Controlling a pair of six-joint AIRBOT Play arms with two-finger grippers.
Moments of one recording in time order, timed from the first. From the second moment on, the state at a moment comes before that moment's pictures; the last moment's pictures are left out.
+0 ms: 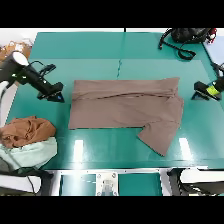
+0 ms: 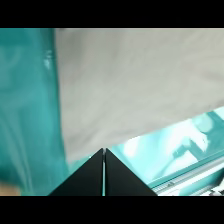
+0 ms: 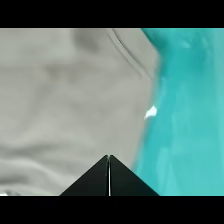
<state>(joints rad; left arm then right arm) 0.07 -1.55 1.40 1.12 -1.57 -1.50 -0.47 -1.49 1.41 -1.37 1.49 1.51</state>
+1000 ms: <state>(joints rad) -0.38 -1.02 0.54 1.17 -0.77 -1.84 -0.46 -1.07 0.49 -1.10 1.10 1.60</state>
